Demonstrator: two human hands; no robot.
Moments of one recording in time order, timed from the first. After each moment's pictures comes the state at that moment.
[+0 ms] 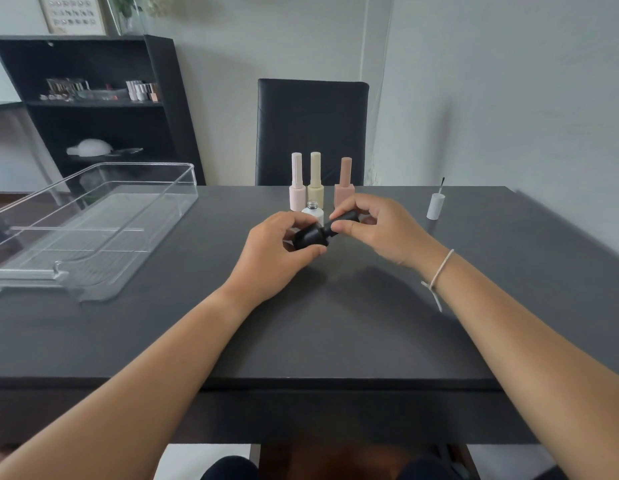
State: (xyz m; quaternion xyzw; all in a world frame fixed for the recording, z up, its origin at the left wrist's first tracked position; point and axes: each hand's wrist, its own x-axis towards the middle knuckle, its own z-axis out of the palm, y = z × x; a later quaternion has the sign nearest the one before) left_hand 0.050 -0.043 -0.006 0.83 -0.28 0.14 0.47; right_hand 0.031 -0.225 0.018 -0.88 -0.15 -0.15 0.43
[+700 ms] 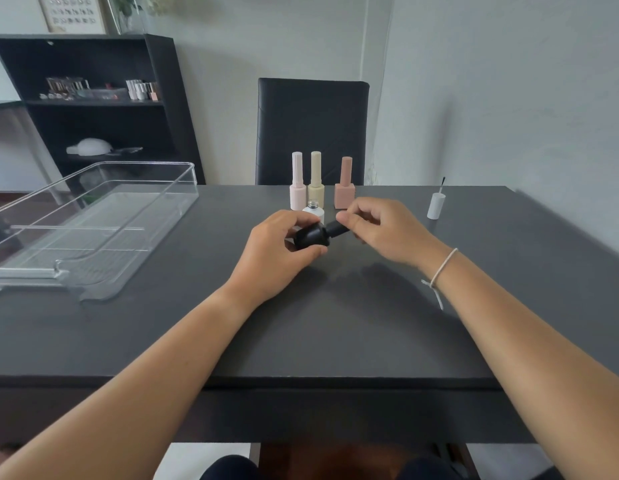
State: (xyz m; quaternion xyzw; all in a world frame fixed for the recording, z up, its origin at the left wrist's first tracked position) left_hand 0.049 -0.043 -0.006 0.83 -0.29 0.14 0.46; right_hand 0.033 -0.230 0.017 -0.90 -0.15 -0.16 0.38
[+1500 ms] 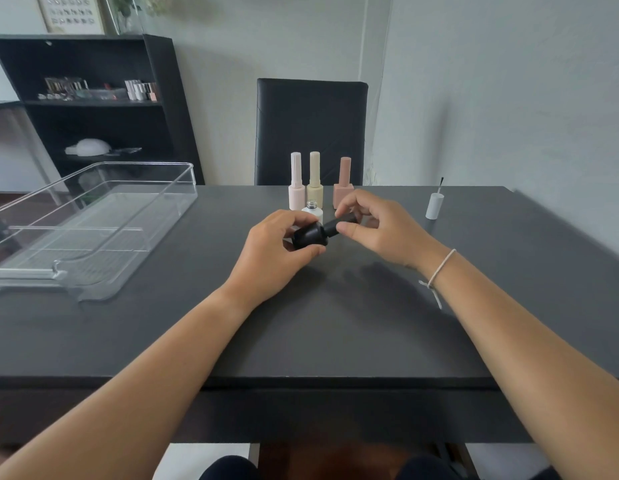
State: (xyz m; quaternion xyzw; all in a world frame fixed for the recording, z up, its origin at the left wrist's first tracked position) left_hand 0.050 -0.043 -0.007 0.83 -0.29 0.15 0.46; right_hand 0.032 -0.232 0.014 -0.89 -0.18 -0.16 0.39
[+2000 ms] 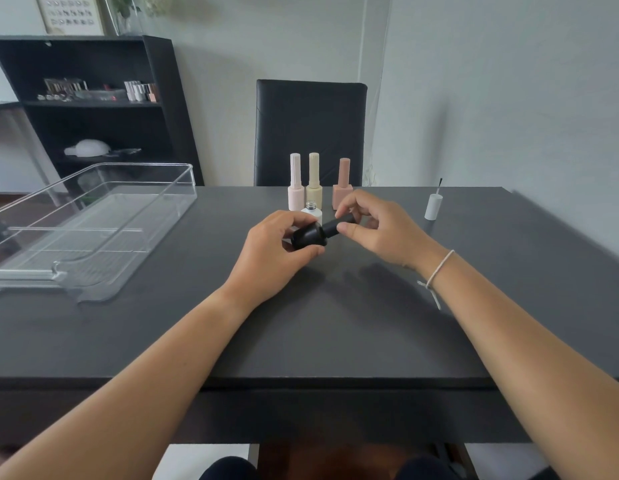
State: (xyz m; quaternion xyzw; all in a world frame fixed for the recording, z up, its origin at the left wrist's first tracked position) left_hand 0.049 -0.043 -0.007 0.82 -0.29 0.15 0.46; right_hand 0.032 -0.233 0.013 -0.89 -0.17 -0.17 0.39
